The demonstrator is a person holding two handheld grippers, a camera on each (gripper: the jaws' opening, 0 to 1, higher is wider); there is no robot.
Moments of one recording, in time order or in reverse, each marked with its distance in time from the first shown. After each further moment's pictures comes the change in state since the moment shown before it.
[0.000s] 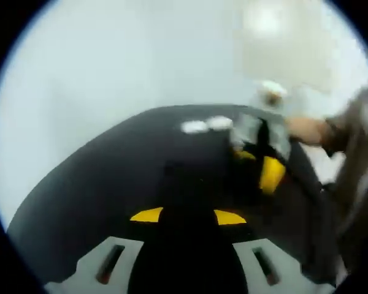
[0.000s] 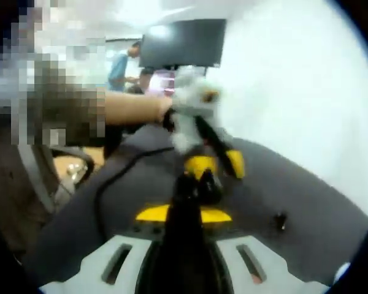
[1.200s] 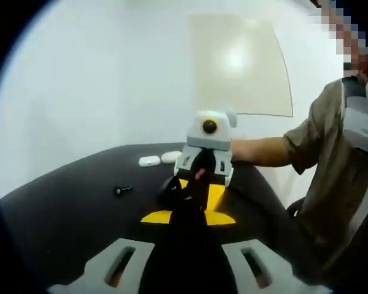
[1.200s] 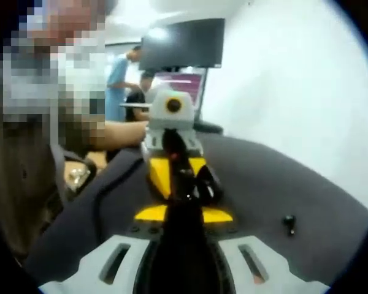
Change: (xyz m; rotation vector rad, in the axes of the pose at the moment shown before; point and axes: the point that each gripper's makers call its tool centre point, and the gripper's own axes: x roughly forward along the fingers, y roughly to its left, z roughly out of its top) left arm 0.017 -0.037 0.032 -0.046 -0.297 -0.123; right arm 0.007 0.007 0.004 -0.034 -0.023 -0.002
